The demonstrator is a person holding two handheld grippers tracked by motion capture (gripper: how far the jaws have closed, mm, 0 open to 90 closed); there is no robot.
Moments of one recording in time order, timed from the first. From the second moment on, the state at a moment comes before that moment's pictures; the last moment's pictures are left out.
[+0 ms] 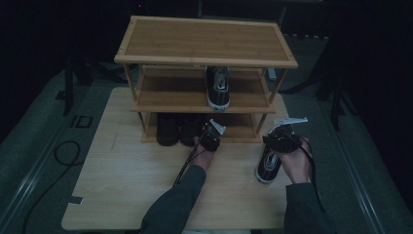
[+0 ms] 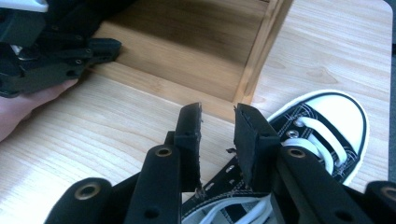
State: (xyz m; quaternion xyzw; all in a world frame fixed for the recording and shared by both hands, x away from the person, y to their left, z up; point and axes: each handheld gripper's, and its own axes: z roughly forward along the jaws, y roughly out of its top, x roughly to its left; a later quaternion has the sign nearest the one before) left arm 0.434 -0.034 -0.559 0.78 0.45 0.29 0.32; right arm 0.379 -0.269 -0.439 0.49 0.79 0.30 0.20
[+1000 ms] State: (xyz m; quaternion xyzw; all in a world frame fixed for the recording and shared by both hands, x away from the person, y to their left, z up) left arm 0.434 -0.034 -0.559 0.78 0.45 0.29 0.32; right arm 0.383 -0.299 -0.455 0.55 0.76 0.28 0.19
